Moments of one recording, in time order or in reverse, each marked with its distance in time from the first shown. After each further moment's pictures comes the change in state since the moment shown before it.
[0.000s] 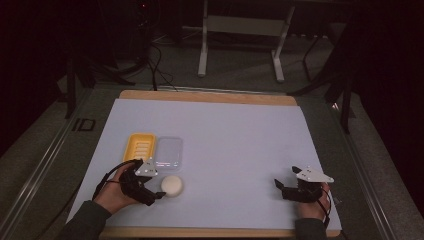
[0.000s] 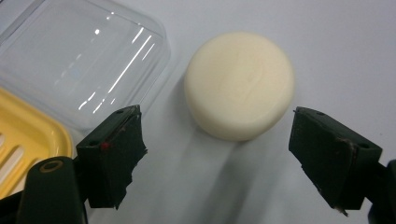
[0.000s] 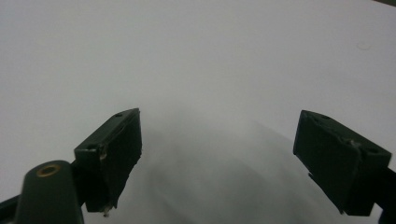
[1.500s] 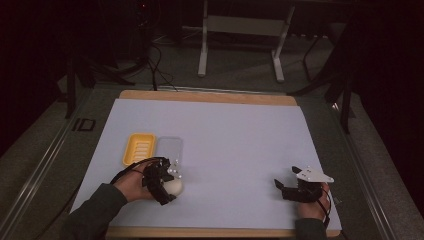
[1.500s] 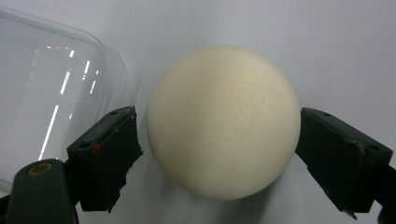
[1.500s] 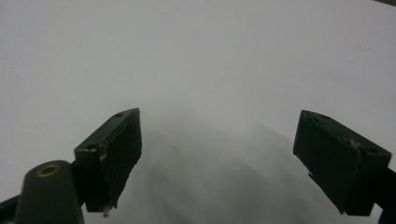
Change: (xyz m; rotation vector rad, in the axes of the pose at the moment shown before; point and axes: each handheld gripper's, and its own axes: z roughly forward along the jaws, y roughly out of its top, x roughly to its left) left arm -0.004 0.044 0.041 0.262 -0.070 0.185; right arm 0.000 0.000 0.000 -0.001 0.005 -0.001
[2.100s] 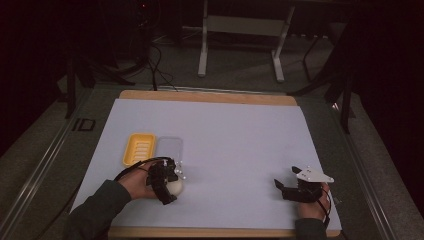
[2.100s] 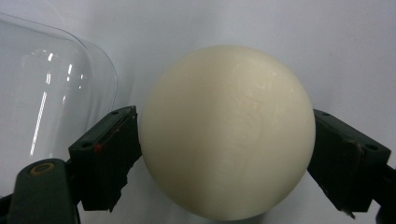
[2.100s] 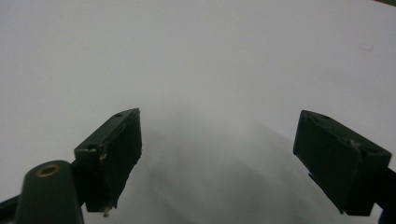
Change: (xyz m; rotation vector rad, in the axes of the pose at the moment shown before) left arm 0.002 0.010 0.009 0.079 -0.016 0.028; right arm 0.000 0.000 0.000 -0.001 0.002 0.000
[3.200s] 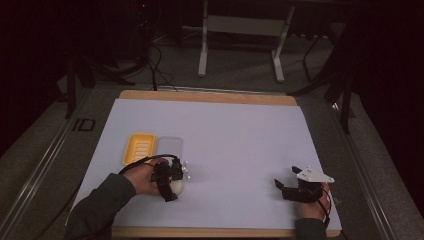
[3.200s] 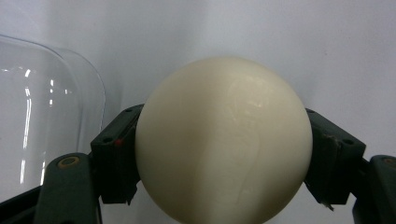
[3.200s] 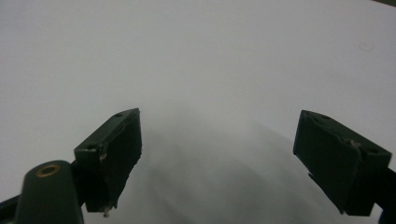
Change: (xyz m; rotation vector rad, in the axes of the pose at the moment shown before) left arm 0.006 0.016 0.003 0.105 -0.062 0.044; right arm 0.000 0.000 0.000 -0.003 0.001 0.002
